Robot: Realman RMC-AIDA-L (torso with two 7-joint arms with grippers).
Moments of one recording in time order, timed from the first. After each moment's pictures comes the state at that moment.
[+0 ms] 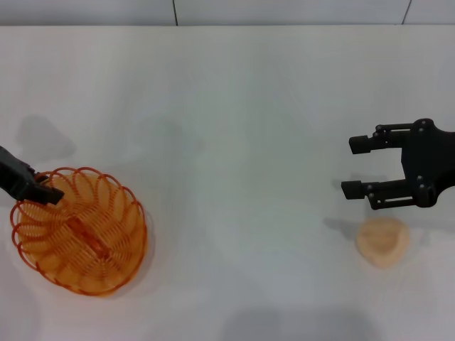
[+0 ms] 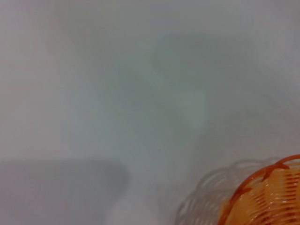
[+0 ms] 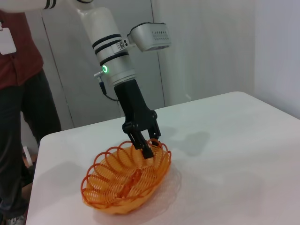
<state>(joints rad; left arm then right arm) -0.71 -1.96 0.63 0.86 2.83 1.60 -1.88 0.31 2.01 -1.14 -1.27 -1.77 -1.62 1.69</state>
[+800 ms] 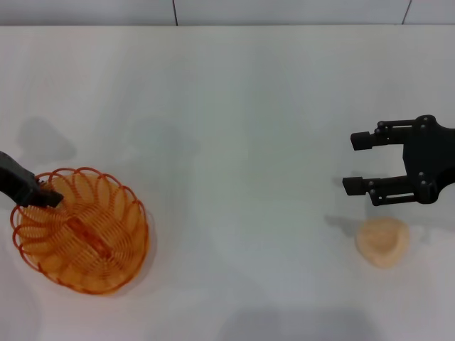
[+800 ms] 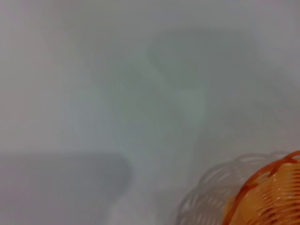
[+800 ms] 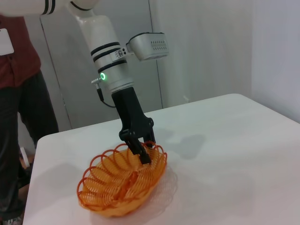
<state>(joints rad) -0.71 -1.96 0.65 0.81 2.83 1.57 -1.88 0.31 2.01 -1.13 -1.27 -1.77 -1.62 1.69</state>
